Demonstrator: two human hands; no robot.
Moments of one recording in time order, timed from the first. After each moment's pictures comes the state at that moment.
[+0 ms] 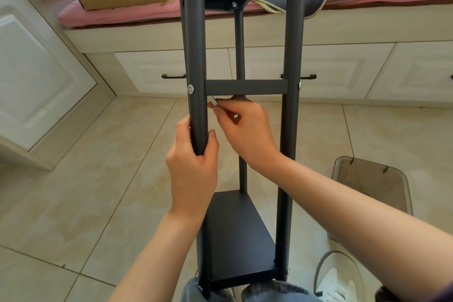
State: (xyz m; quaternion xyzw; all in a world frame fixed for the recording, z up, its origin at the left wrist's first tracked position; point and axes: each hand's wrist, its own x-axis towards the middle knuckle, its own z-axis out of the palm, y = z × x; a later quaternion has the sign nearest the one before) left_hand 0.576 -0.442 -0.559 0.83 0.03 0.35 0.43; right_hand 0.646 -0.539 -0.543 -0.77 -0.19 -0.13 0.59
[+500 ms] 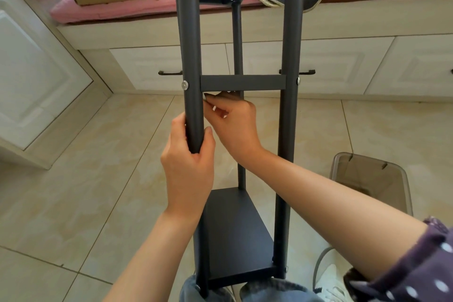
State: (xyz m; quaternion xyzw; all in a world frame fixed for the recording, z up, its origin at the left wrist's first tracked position) left_hand 0.576 -0.442 -0.560 0.83 0.02 0.36 0.43; right_hand 0.663 -0.518 -0.560 -0.76 -0.18 -0.21 0.59
